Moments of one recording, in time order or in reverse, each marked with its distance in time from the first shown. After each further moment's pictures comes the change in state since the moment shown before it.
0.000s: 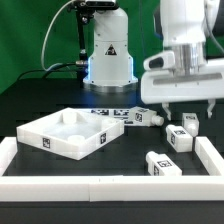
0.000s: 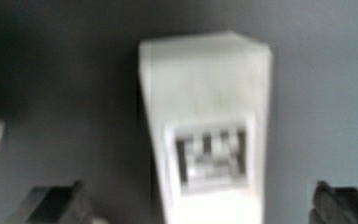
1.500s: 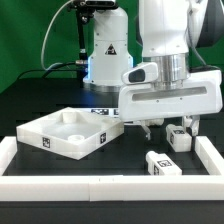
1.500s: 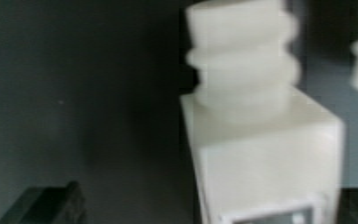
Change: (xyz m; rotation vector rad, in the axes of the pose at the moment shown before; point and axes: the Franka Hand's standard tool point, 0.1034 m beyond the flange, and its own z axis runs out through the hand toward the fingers) arm 0.073 0.040 0.035 -0.033 0.026 -0.194
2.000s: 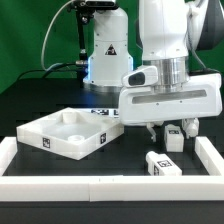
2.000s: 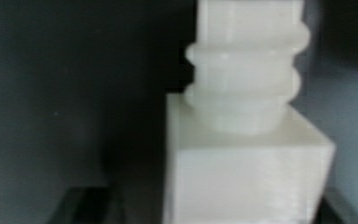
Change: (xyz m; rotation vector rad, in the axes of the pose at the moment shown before) arm -0.001 0.000 0.004 0.000 -0.005 0.008
